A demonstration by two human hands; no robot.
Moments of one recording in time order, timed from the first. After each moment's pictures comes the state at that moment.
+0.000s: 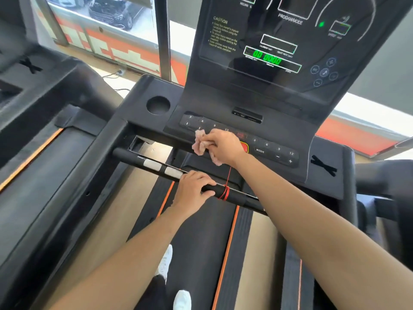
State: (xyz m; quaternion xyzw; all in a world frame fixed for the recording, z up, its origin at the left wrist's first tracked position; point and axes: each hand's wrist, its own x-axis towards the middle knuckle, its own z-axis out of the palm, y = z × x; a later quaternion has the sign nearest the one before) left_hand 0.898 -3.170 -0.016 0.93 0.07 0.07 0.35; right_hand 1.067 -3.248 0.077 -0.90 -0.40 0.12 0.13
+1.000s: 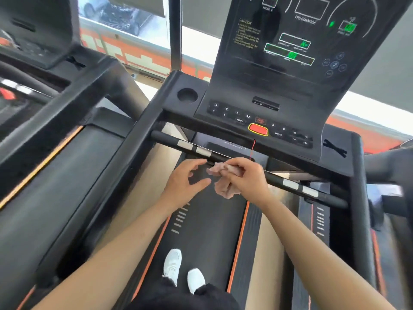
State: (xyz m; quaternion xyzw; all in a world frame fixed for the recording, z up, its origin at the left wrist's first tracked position) left_hand 0.758 -3.106 0.049 0.82 0.11 0.09 0.55; right_hand 0.856 -3.295 0.110 -0.84 -0.22 0.15 0.47
